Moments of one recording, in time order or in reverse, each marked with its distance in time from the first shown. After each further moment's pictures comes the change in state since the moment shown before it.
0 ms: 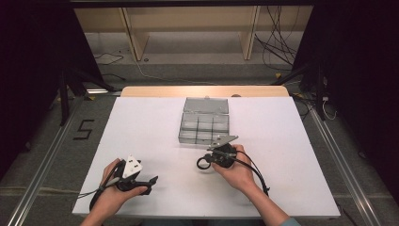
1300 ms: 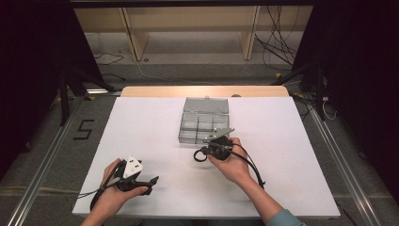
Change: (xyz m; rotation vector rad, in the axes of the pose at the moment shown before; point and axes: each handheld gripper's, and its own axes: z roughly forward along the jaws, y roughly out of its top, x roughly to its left) left arm -0.001 0.000 0.001 0.002 -0.005 0.000; right arm -0.006 0.022 0.005 -0.024 -0.023 0.000
